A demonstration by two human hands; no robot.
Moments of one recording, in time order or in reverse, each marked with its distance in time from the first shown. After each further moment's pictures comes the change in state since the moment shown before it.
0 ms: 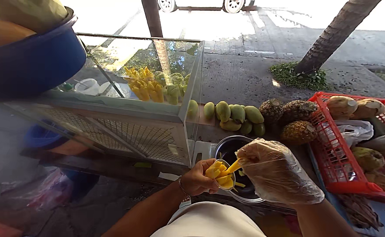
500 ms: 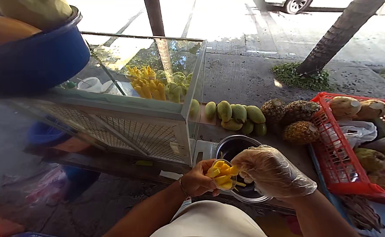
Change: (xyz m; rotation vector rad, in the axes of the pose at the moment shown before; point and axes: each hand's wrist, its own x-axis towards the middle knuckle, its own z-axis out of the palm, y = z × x) left_hand -0.005 -0.003 0.006 -0.092 -0.038 0.051; right_hand -0.002 0.018 0.003 0.141 -0.363 0.046
